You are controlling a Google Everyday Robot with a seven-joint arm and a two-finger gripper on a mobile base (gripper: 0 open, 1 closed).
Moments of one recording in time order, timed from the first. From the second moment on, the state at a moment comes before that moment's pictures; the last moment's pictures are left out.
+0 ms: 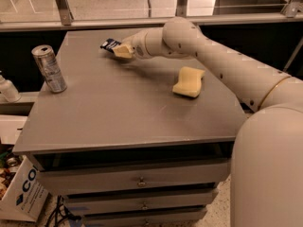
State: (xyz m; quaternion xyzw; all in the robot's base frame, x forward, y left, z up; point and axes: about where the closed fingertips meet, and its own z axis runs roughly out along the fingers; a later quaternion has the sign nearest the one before) arm 0.797 0.094 0.855 -0.42 0.71 0.23 0.52
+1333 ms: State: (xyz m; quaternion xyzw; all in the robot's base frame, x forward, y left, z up) arm 0.755 -0.013 0.922 -0.49 0.66 0.24 0.51
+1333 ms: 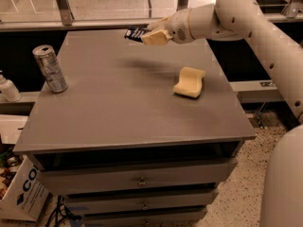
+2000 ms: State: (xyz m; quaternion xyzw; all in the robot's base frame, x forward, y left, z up) arm 0.750 -0.021 0.915 -0.51 0.66 0.22 0.50
